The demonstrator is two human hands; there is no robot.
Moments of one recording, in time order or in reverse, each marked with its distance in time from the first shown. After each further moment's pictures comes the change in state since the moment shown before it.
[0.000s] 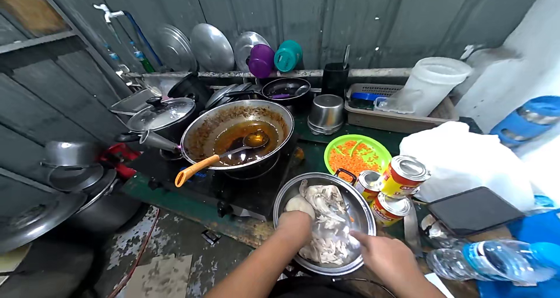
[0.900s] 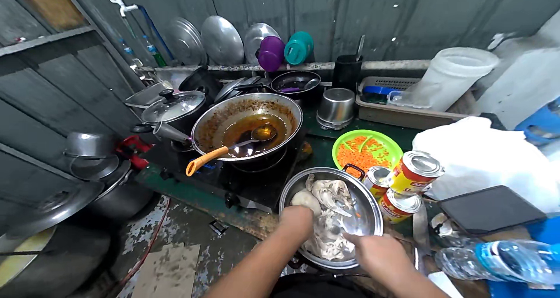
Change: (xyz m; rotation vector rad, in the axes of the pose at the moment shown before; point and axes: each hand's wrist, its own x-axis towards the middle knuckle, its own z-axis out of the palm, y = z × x) left_hand -0.011 -0.004 0.002 -0.028 0.024 -0.057; right_hand -0.002 -0.013 0.001 -0.089 -0.071 -0.140
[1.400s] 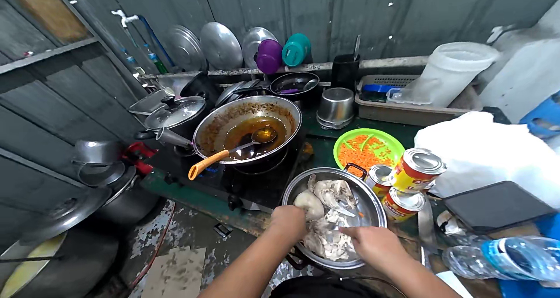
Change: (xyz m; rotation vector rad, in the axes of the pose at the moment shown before) left_hand -0.023 -0.015 -0.016 0.081 -0.042 -0.082; right_hand 0.017 -0.002 -0.006 0.073 0.013 -0.051
